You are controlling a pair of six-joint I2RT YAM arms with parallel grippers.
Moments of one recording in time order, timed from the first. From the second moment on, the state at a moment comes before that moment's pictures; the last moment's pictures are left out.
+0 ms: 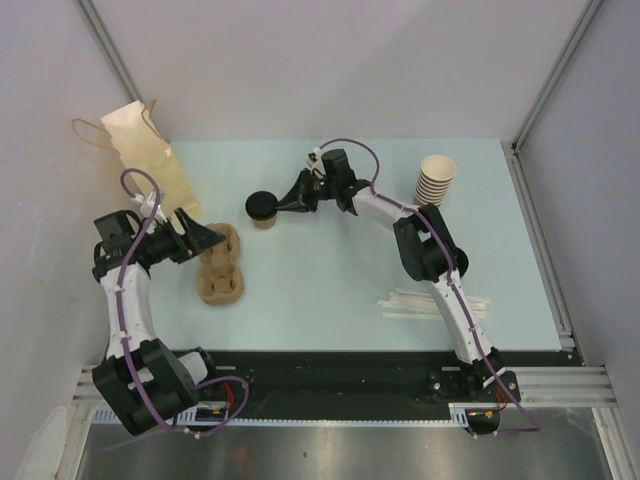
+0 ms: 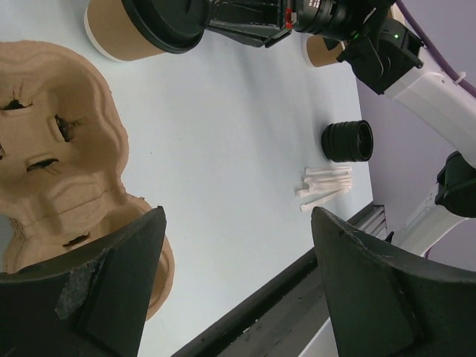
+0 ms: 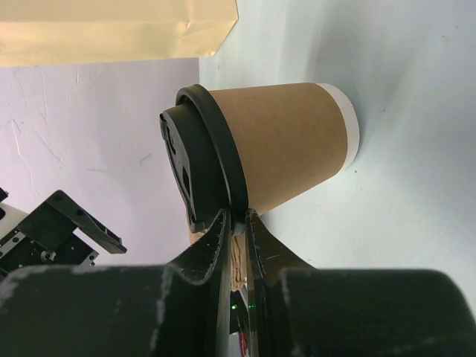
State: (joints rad) left arm 0.49 1.11 0.88 -0.62 1.05 -0.12; right arm 0.58 2.52 2.05 0.01 -0.75 1.07
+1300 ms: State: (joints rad) left arm 0.50 1.11 0.85 -0.62 1.04 -0.11; right arm 0.58 2.52 2.06 0.05 -0.72 1.11
